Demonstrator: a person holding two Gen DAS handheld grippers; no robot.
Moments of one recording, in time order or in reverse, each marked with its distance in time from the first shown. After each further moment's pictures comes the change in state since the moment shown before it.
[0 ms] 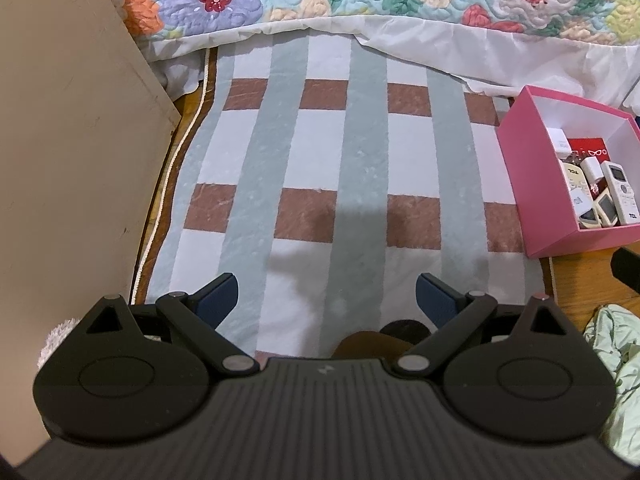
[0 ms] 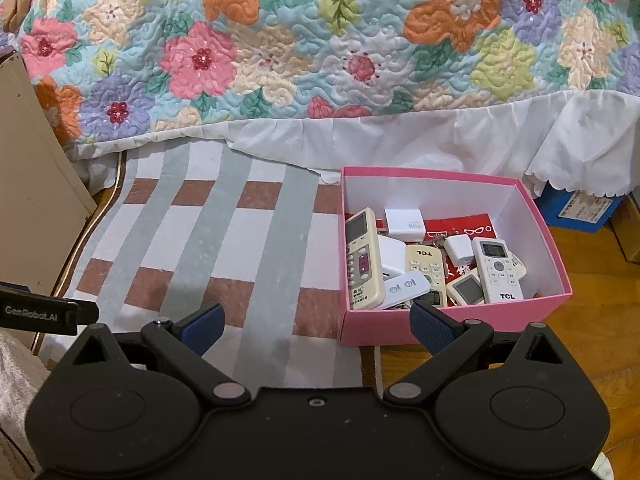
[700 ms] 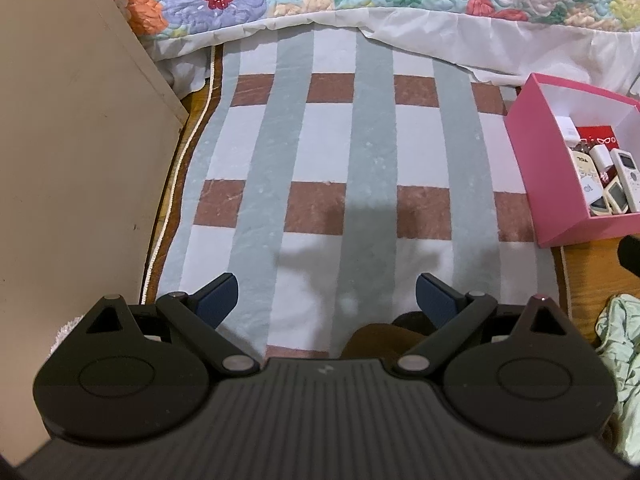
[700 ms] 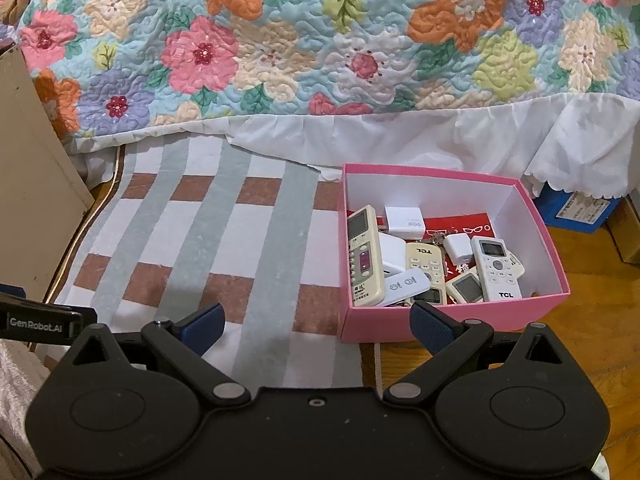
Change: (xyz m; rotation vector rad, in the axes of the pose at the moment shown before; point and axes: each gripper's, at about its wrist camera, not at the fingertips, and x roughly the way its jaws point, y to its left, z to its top) left arm 0.001 -0.002 -0.005 0.024 0.007 0.032; right arm 0.000 0.006 0.001 -0.028 0.005 -0.010
